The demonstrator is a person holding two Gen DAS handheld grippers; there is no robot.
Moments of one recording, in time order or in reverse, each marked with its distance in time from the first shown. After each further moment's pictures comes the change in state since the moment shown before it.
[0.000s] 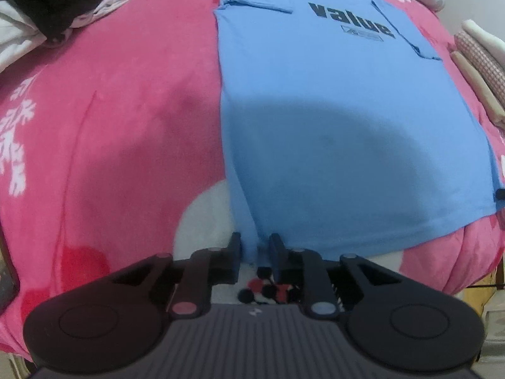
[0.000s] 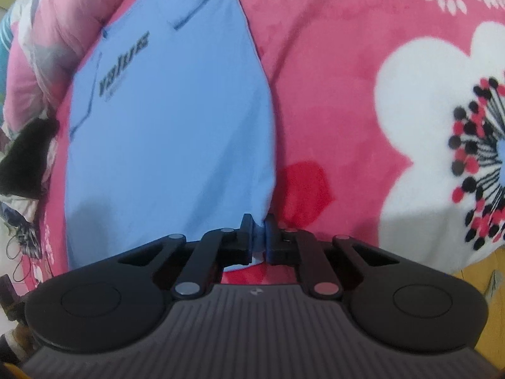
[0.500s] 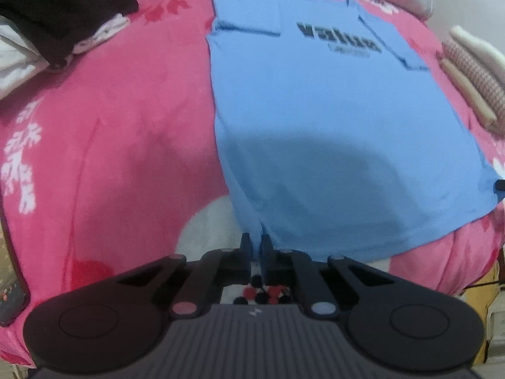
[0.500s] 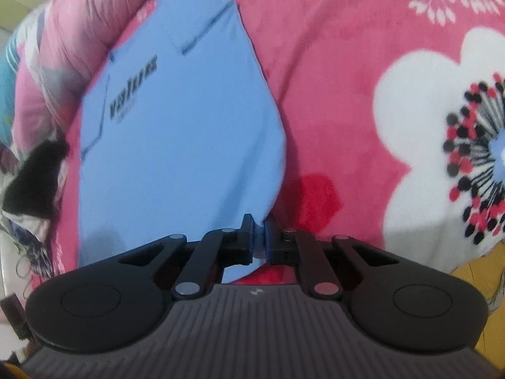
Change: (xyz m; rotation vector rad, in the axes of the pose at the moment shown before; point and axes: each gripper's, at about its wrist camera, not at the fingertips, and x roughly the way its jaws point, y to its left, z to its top) left arm -0.028 -0.006 -0.003 0.007 -0.096 -0.001; right arm -0.029 0.012 -0.001 0.042 -0.106 0.035
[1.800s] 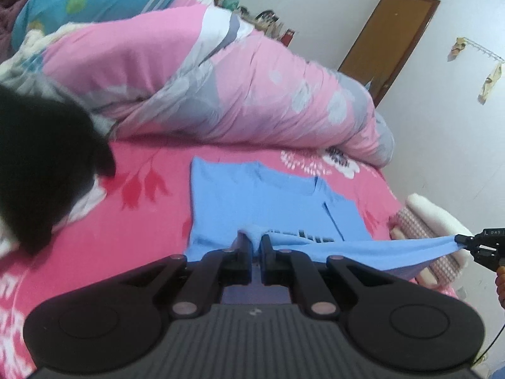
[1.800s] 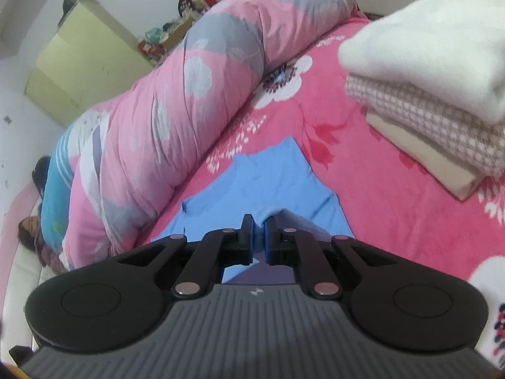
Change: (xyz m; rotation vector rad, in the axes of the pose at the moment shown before) left arm -0.047 0.056 0.174 -0.119 -0.447 -0.230; right arm -0.062 0.115 0.143 0.014 -0.426 0.139
